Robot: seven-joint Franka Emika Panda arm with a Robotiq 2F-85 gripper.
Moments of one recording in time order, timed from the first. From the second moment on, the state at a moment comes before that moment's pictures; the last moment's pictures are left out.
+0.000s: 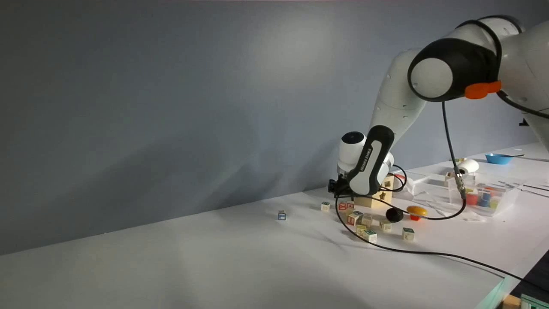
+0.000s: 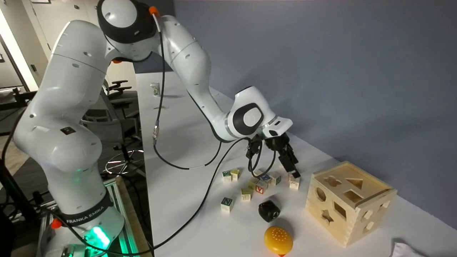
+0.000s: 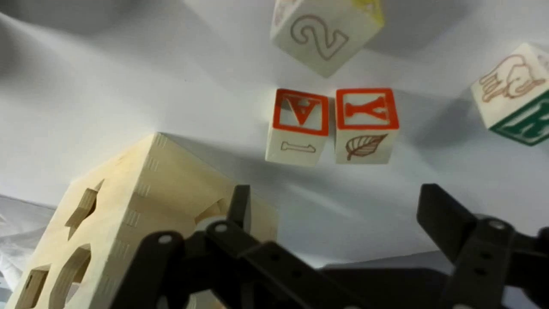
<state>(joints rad) 0.43 0.60 -0.85 -2.15 -0.31 3.06 0.97</state>
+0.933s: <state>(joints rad) 0.49 0.66 -0.87 -2.19 -0.09 3.18 0.79</state>
